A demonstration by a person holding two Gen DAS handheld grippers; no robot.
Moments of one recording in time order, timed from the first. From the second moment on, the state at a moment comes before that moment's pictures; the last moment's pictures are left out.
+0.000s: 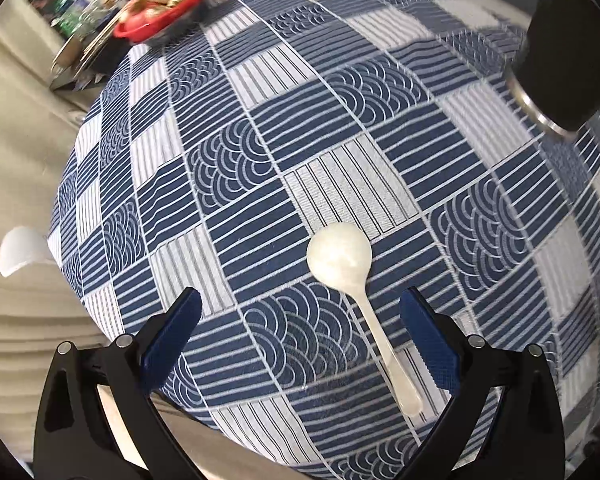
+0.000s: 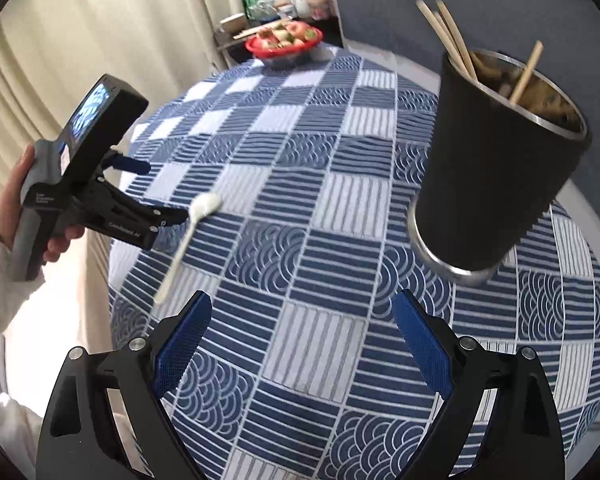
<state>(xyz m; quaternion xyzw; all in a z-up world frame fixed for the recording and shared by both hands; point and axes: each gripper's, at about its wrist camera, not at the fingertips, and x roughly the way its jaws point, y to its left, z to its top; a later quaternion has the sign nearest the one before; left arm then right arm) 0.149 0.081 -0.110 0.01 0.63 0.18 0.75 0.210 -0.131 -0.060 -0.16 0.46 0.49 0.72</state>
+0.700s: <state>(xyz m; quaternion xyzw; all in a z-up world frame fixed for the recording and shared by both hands) 0.160 0.110 -0.139 -0.13 0.67 0.14 0.72 0.218 -0.133 -0.086 -0.13 0.49 0.47 0.72</state>
